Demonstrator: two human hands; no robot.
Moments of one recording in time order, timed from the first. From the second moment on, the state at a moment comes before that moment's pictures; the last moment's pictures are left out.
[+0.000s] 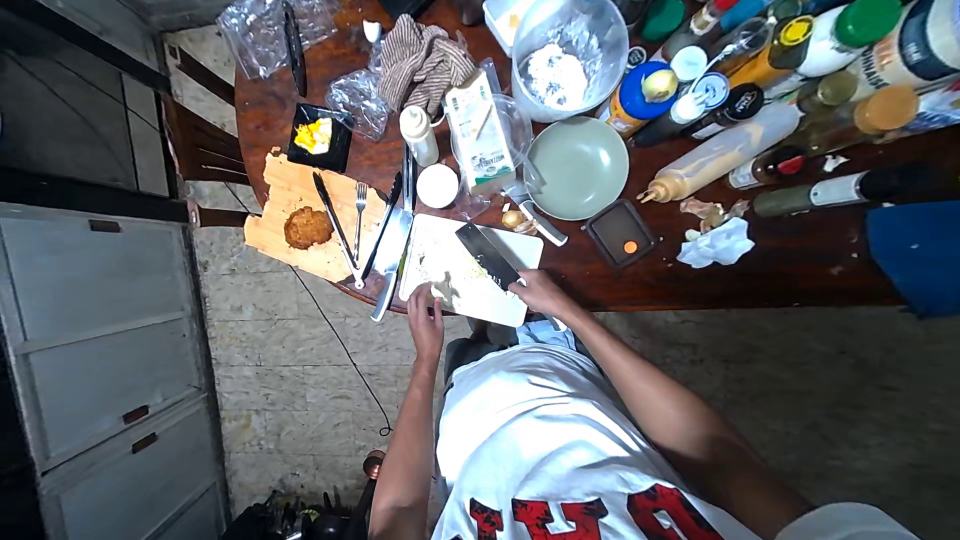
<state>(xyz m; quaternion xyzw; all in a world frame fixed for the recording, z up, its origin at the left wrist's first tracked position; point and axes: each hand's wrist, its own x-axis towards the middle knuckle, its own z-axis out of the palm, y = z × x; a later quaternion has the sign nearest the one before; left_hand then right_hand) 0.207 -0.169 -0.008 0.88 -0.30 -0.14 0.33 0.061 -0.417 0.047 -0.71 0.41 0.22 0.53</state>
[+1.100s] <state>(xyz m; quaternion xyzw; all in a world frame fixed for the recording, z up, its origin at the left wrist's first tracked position) 0.161 -0.220 0.006 0.87 -0.40 -0.20 0.21 0.052 -0.433 0.058 -0.71 0.42 0.21 0.52</state>
